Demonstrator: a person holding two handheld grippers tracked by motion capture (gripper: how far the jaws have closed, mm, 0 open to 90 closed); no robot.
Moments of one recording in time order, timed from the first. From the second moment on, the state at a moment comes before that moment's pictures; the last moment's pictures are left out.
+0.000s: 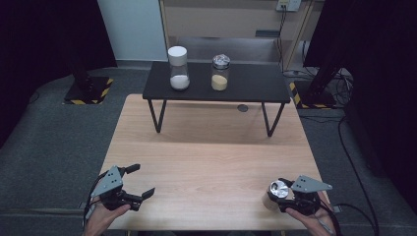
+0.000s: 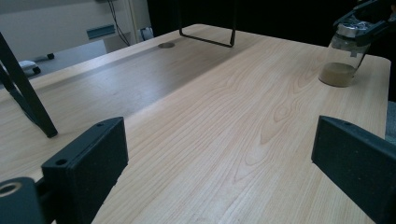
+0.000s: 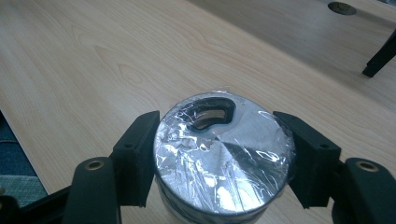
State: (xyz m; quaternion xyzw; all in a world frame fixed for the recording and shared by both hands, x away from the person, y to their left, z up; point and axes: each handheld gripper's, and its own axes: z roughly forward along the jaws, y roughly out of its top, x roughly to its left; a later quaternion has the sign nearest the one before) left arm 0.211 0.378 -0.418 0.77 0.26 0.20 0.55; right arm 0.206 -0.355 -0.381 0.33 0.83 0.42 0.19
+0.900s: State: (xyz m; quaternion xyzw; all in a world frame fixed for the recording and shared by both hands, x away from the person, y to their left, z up) left arm 0.212 0.378 -0.418 0.77 0.26 0.19 0.55; right arm 0.230 -0.343 -0.323 0.31 0.84 0.41 0.18
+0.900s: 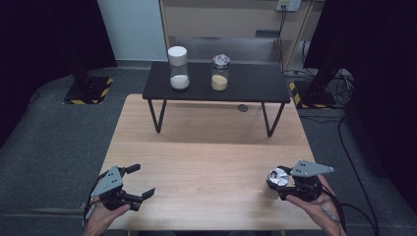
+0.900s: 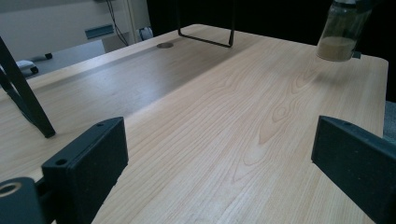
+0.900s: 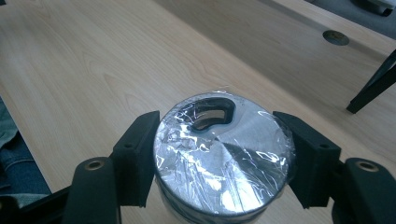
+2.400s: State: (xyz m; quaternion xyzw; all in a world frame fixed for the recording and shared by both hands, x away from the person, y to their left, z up) left arm 0.213 0.378 -0.418 0.77 0.26 0.19 0.55; right arm 0.311 -0.292 -0.195 0.29 0.85 0.42 0.14
